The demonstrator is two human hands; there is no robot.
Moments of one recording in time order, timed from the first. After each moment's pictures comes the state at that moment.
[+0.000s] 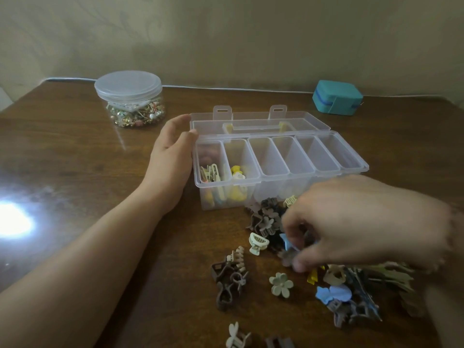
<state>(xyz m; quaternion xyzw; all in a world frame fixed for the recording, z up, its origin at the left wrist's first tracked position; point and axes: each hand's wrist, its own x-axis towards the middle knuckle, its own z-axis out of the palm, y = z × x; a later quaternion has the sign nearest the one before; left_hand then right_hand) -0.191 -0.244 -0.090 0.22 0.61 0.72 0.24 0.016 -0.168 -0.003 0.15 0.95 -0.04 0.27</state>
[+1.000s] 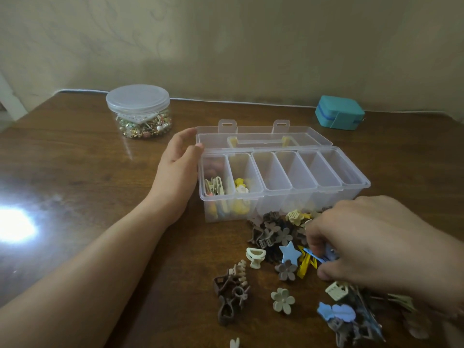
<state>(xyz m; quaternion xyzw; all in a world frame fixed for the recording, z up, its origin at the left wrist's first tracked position) -0.193 -0.246 -0.091 0.24 0.63 0.70 0.23 0.036 -0.163 -0.012 0.19 0.96 0.04 0.19</state>
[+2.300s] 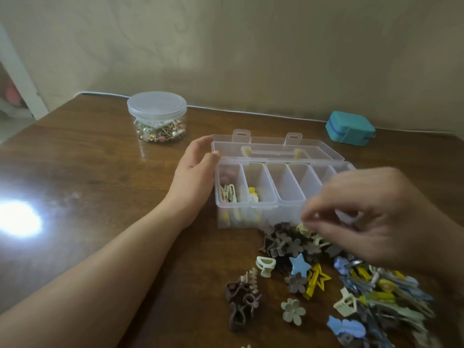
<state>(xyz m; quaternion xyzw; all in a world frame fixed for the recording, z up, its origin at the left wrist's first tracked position) -0.195 -0.247 -0.093 0.24 0.64 0.69 0.23 0.026 -0.135 -0.009 -0.07 0.98 -0.11 -0.17</state>
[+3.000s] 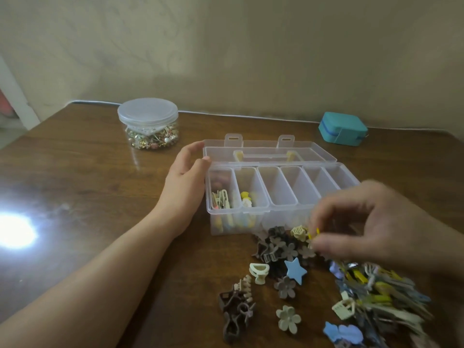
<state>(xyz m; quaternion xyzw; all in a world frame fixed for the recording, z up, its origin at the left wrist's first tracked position) -0.195 -0.247 -0.094 0.24 0.64 0.69 0.24 0.040 -0.128 -0.011 0.04 0.93 -0.37 -0.05</state>
